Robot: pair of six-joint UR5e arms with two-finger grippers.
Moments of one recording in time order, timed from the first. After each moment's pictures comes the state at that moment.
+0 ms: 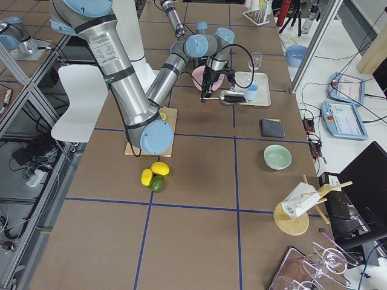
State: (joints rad) left arm -0.49 -2.05 -1.34 -2.89 -1.91 -0.09; right arm 0.87 -1.15 2.09 -2.30 2.18 0.56
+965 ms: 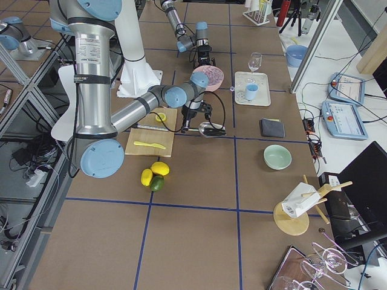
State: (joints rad) left arm -0.49 -2.05 -1.34 -2.89 -1.91 -0.09; right arm 0.71 -1.58 2.07 -1.70 2.18 0.86
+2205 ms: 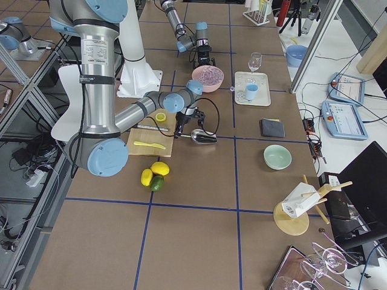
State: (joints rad) left arm -0.49 -2.05 -1.34 -2.89 -1.91 -0.09; right arm 0.61 -1.58 2.01 -1.69 2.16 0.92
